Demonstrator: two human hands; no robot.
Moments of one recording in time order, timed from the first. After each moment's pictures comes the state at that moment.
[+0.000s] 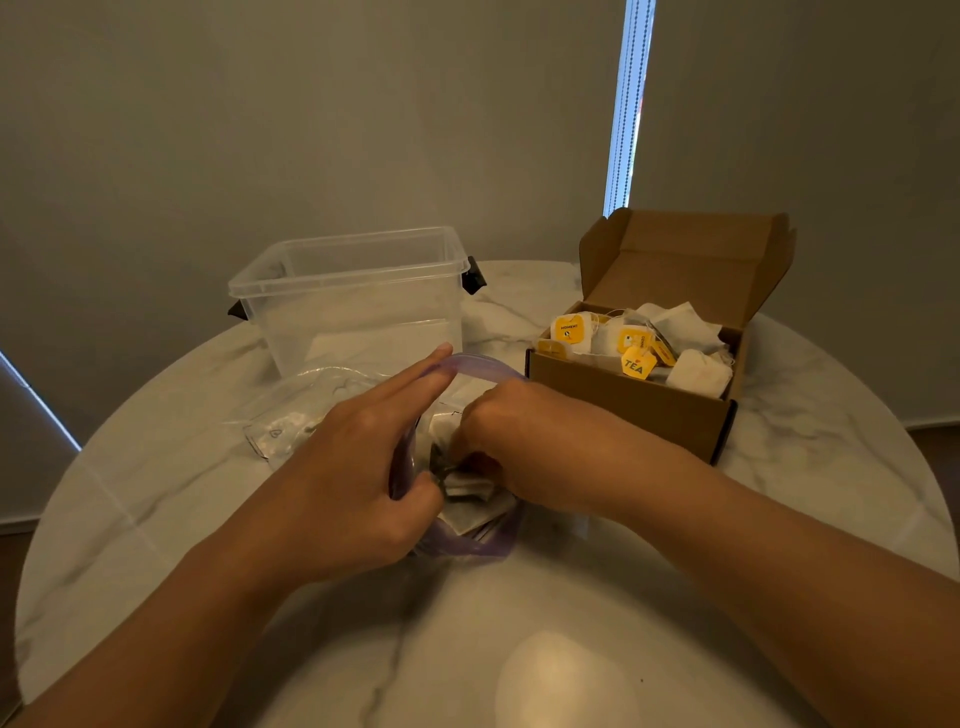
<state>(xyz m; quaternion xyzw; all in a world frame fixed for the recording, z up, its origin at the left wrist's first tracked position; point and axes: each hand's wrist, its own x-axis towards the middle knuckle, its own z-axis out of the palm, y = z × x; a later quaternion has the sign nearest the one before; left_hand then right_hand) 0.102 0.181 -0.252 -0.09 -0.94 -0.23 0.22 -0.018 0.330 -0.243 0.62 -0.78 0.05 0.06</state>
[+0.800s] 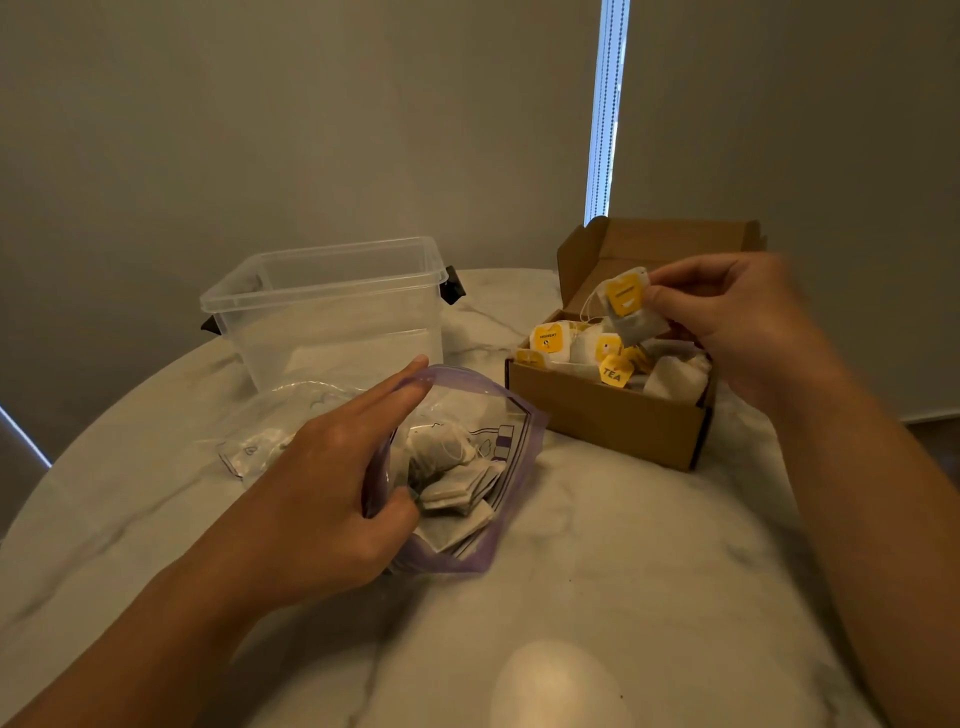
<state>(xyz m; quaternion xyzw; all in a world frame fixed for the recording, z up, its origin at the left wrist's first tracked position) 0.102 0.178 -0.255 -0.08 -0.94 -0.24 0.22 -0.100 0.433 -0.211 0.21 -0.74 0.63 0.09</state>
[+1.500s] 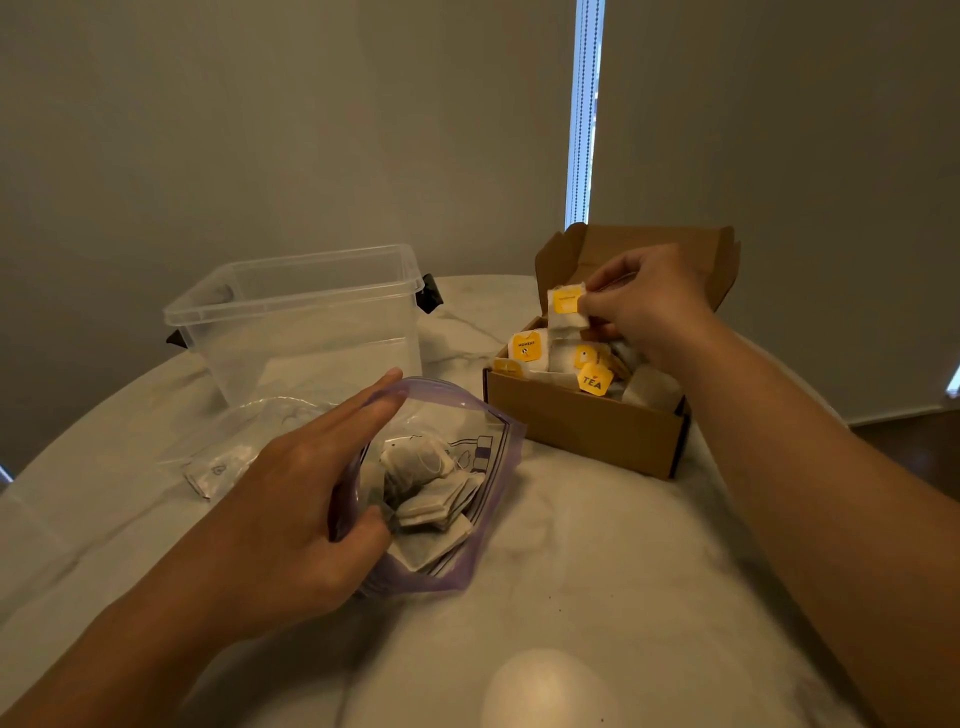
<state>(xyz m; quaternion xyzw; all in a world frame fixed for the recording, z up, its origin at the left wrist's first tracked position) 0.101 0.176 -0.253 -0.10 -0.94 -0.22 0.22 -0.137 0.390 -0.203 0.12 -0.79 0.59 0.06</state>
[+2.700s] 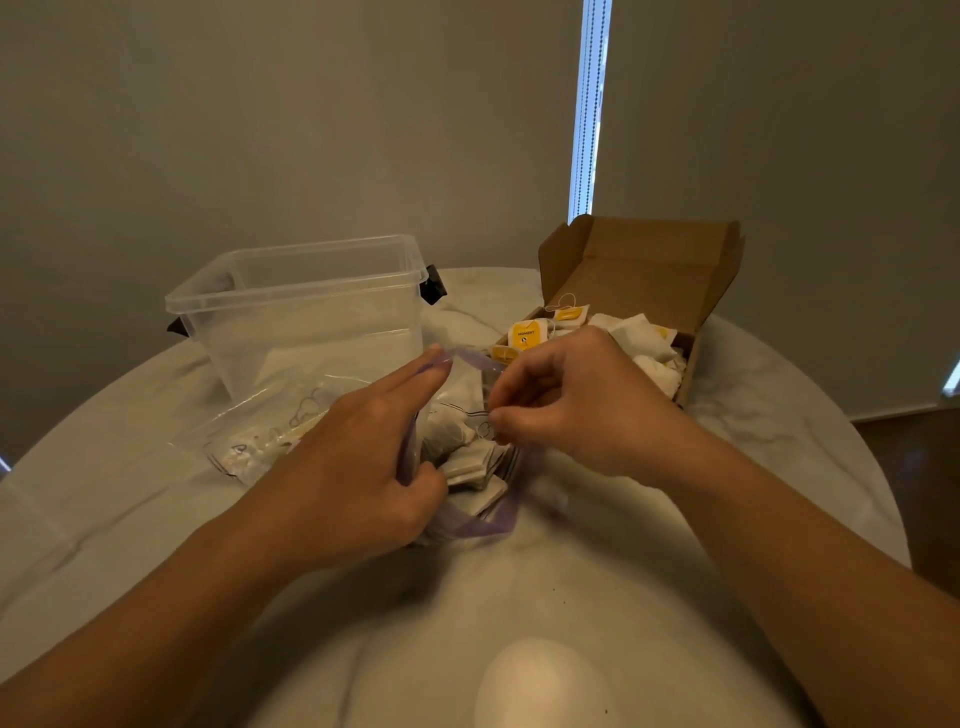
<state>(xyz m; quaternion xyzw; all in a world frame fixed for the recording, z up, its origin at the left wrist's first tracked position) 0.067 0.197 -0.245 -0.06 -0.96 -0.21 0.18 -0.039 0.380 -0.229 0.39 -0.79 0.47 -0.04</state>
